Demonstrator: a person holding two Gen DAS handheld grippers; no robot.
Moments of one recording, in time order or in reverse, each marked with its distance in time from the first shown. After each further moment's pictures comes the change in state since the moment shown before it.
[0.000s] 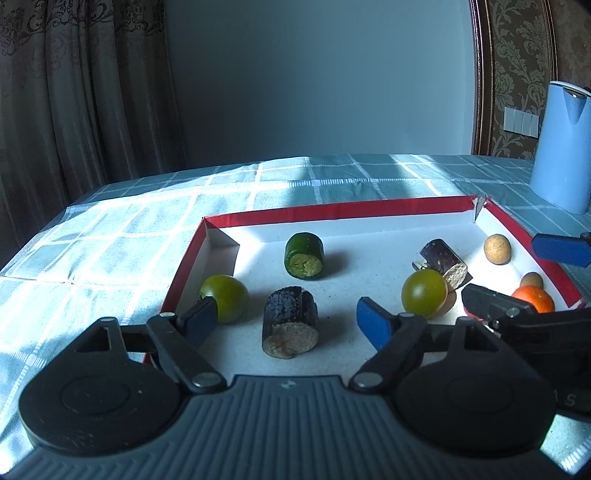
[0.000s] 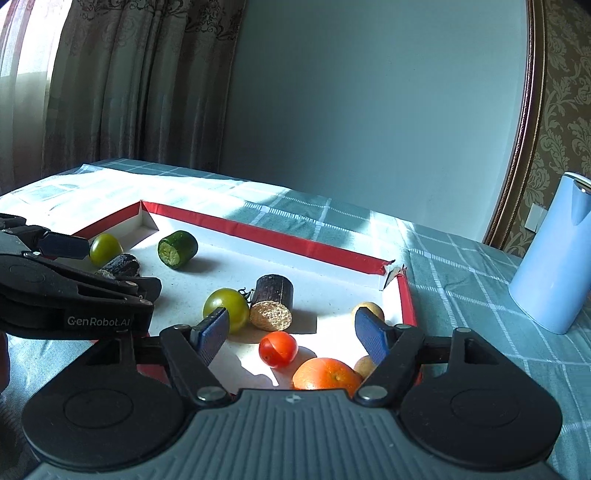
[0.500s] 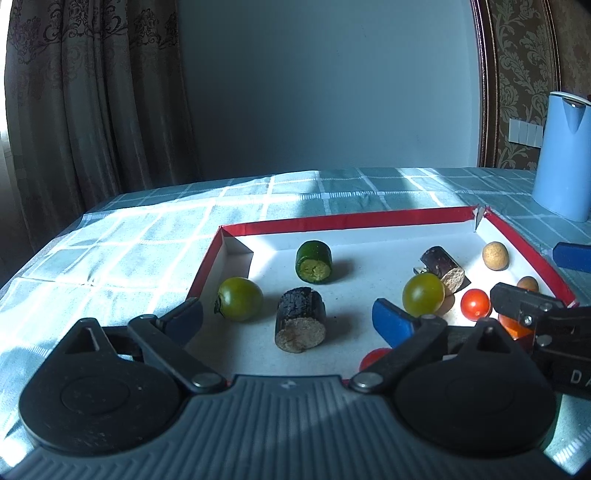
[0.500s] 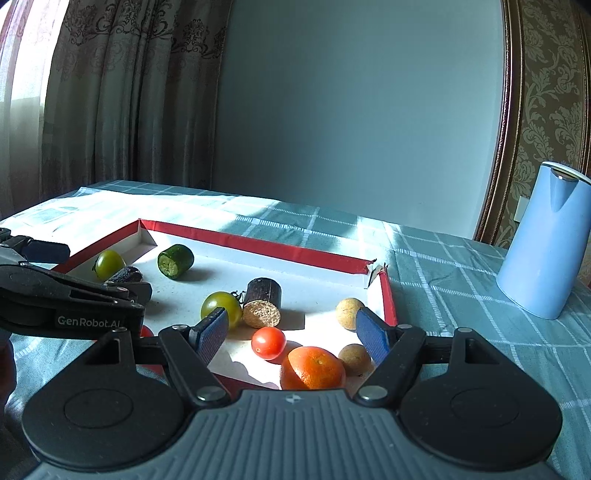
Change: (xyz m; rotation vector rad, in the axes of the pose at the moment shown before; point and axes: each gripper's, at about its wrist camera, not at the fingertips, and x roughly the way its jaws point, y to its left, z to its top) left arm -0.022 0.002 -0.006 -0.014 -0.046 0.027; right arm -0.025 -0.014 -0.007 0.079 -0.038 0.002
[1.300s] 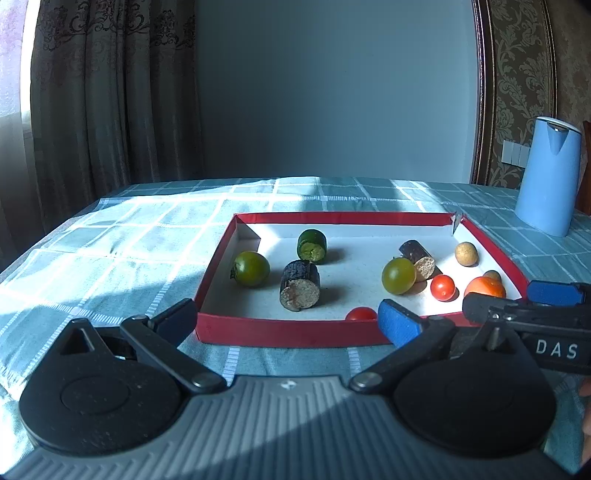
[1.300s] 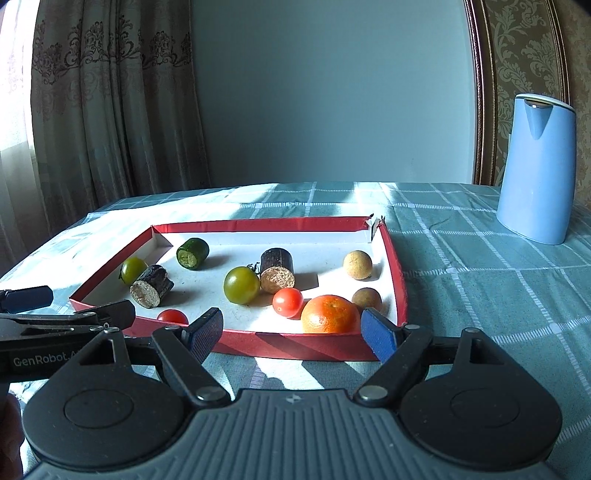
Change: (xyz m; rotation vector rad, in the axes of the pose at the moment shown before) left arm -0.053 0.008 -0.022 -0.070 -0.028 -0.014; right arm -0.025 -0.006 -0.015 0.199 0.061 0.046
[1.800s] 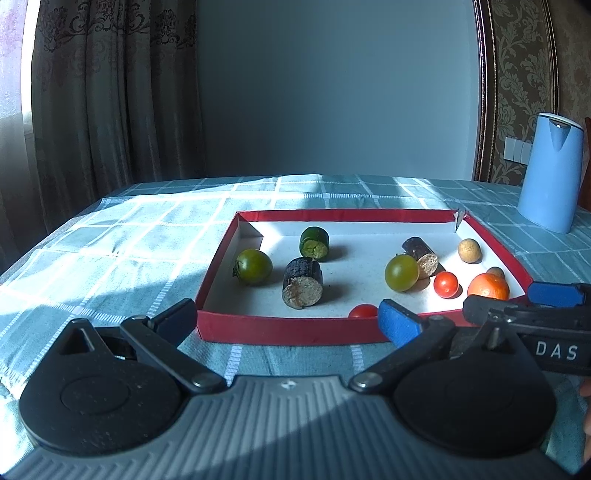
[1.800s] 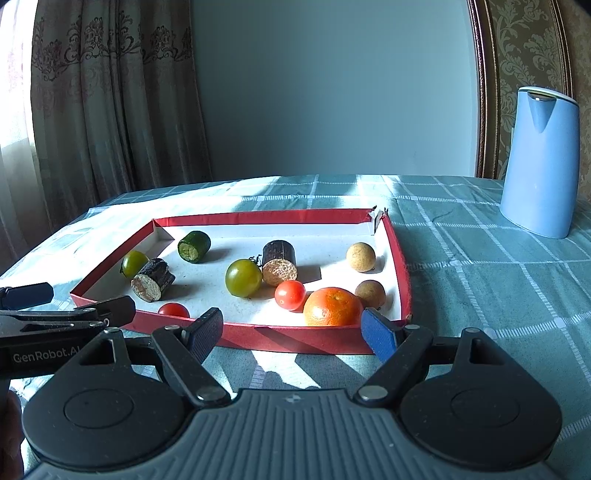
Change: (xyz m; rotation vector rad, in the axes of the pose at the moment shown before) left arm -0.001 -0.001 -0.001 0.010 0.000 0.014; right arm 0.002 0.001 -0.001 0.002 0.021 0.005
